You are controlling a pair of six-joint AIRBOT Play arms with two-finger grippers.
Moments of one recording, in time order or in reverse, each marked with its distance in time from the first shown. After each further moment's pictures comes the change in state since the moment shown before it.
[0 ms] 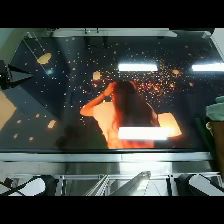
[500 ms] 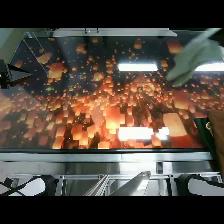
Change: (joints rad) left arm 0.000 0.000 0.000 0.000 0.018 -0.008; right arm 0.515 -0.215 0.169 0.353 -0.163 -0.122
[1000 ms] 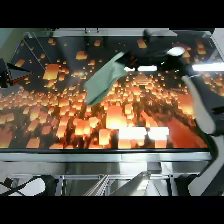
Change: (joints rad) left arm 0.001 0.000 0.000 0.000 0.031 0.002; right arm 0.453 -0.550 0.000 0.953 -0.142 -0.674
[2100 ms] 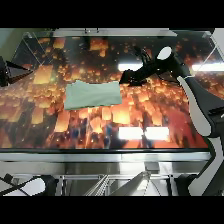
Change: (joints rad) left arm 0.000 -0.032 0.038 0.002 -0.031 -0.023; right arm 0.090 -0.068 -0.016 -0.678 0.050 0.246
